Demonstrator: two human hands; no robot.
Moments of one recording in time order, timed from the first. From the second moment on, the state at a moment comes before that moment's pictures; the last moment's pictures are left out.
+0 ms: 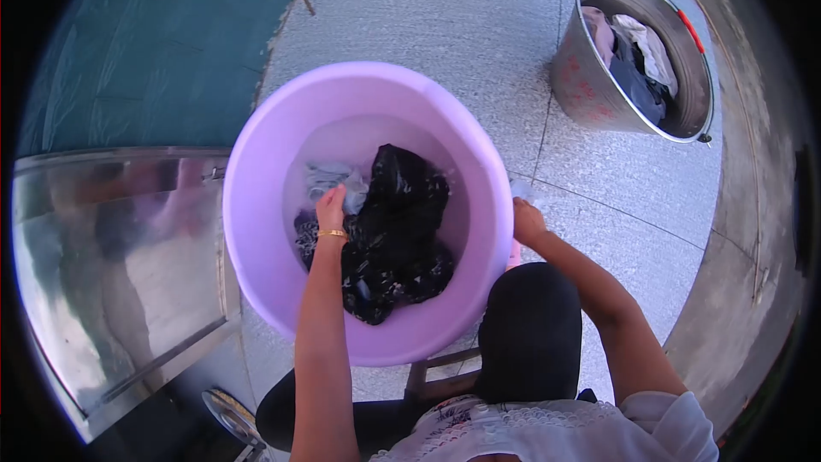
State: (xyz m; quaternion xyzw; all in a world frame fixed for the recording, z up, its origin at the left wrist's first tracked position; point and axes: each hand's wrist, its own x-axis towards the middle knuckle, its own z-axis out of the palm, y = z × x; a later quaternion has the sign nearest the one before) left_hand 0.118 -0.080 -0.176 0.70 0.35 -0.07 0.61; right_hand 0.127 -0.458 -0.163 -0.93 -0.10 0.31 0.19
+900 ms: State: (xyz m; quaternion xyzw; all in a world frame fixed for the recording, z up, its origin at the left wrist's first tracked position) left_hand 0.025 -0.164 0.065 0.39 0.15 -0.04 0.91; right_hand 0.164 -0.303 0.095 -0.71 -0.31 0.27 0.57
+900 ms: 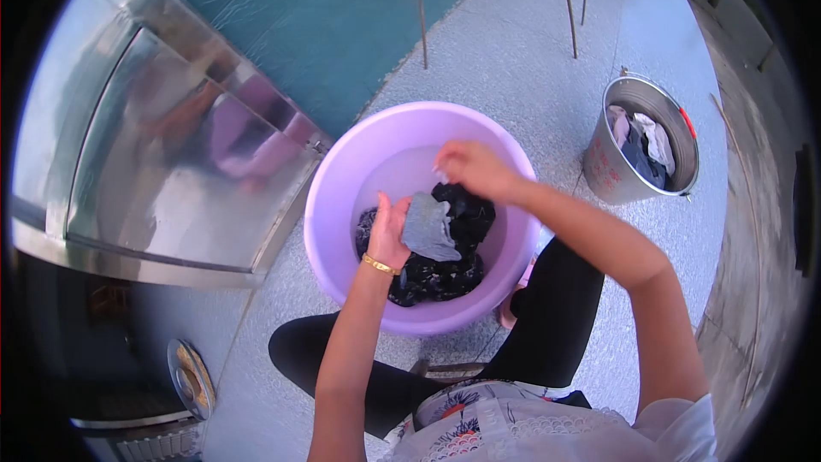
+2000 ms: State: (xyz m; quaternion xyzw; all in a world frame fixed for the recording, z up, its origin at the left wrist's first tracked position) left_hand -0.057 -0.166 -0.114 0.16 0.10 0.11 0.98; right_hand 0.007 -0.277 0.040 -0.74 -0.47 0.13 0.47
